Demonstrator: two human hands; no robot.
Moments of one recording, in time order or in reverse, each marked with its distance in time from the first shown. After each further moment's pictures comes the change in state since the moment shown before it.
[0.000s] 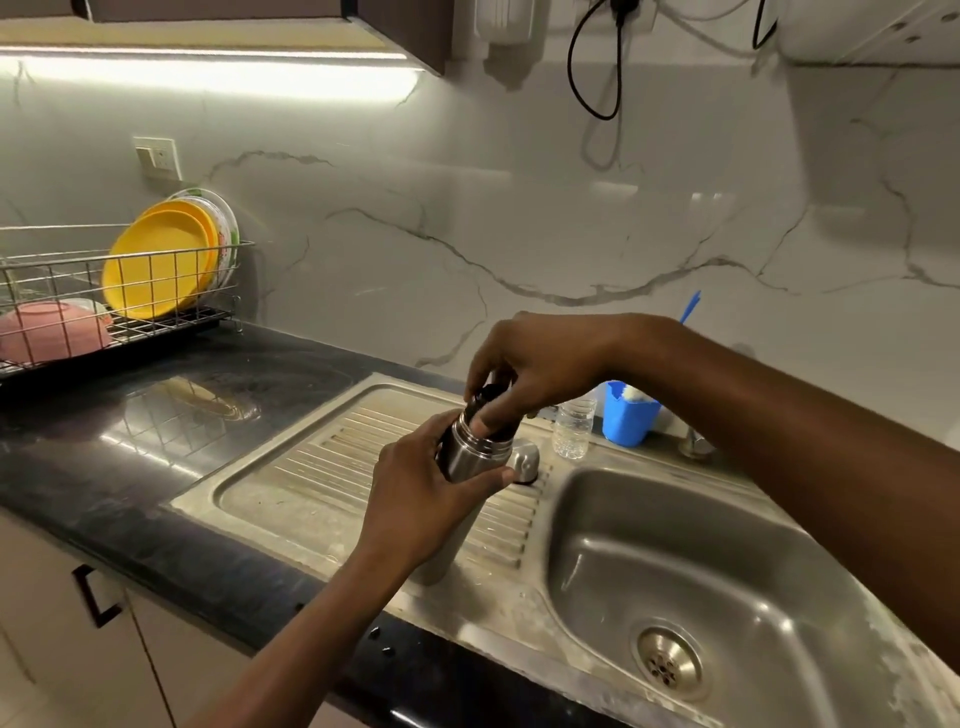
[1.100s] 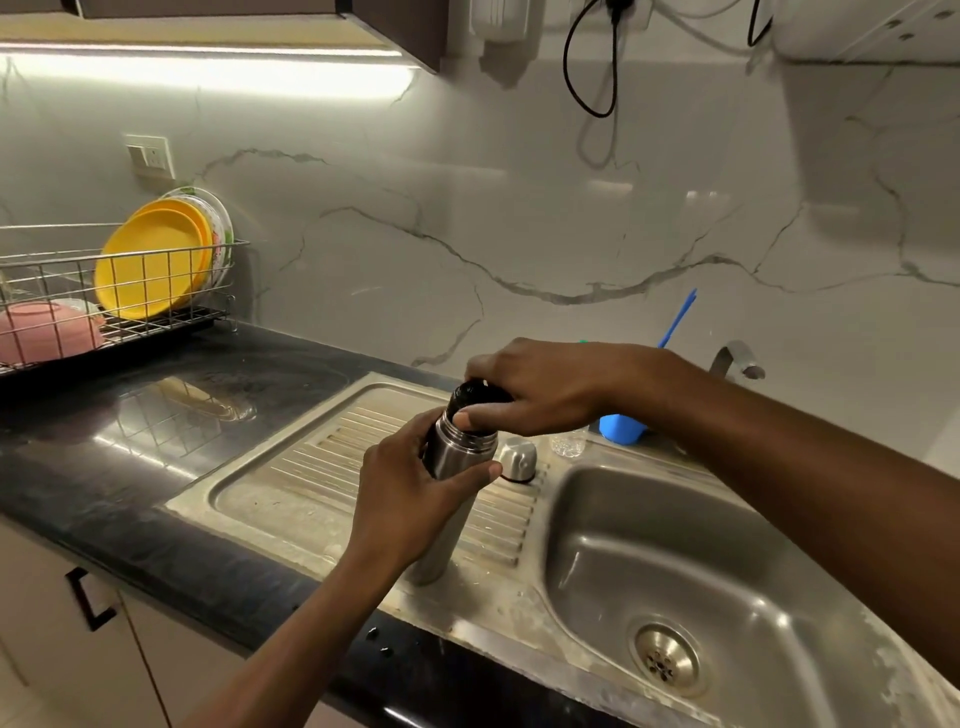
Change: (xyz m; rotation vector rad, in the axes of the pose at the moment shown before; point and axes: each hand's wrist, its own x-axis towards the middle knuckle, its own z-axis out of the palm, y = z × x) left_hand 0.000 -0.012 -0.001 -0.042 0.063 -0.025; right_hand -0.014 -0.008 0.022 -0.193 0.064 0.000
